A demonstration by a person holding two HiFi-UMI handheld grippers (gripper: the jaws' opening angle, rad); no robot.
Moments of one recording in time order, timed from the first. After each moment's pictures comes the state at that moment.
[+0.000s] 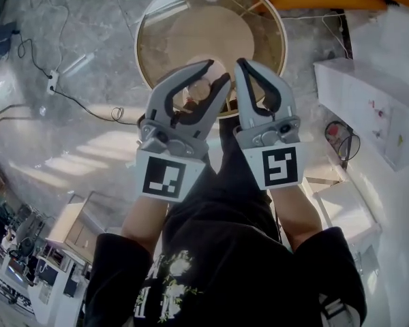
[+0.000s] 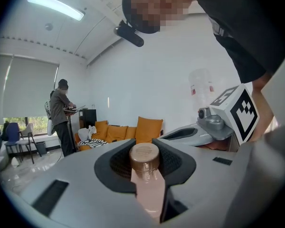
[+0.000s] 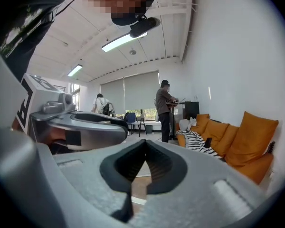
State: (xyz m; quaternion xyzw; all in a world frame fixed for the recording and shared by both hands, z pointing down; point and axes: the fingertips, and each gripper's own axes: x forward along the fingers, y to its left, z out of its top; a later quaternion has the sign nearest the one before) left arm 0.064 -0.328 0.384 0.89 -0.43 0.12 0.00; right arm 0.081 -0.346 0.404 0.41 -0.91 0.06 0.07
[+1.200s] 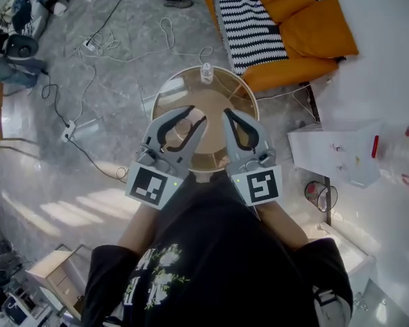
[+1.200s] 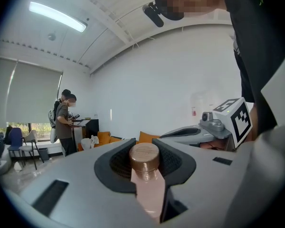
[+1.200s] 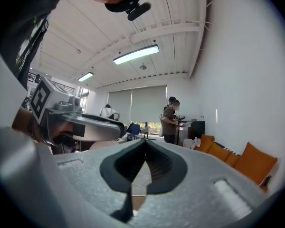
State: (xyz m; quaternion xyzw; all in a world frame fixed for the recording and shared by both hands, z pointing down) left arm 0.038 -0.258 0.142 0.89 -0.45 0.08 0.03; right arm 0.081 -0.274 0.150 0.38 -0.92 -0.03 0.04
